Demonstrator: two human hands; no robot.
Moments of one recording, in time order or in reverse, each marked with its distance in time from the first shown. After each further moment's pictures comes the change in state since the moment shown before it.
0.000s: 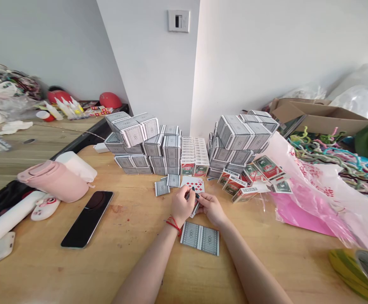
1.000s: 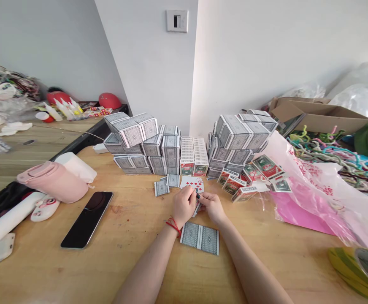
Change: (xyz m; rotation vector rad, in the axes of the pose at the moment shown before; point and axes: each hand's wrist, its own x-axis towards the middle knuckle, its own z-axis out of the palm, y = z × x) left_hand -0.001 0.000 0.001 0.219 -0.083 0.185; right_hand 0.002 0.000 -0.001 -0.097 0.122 -0.048
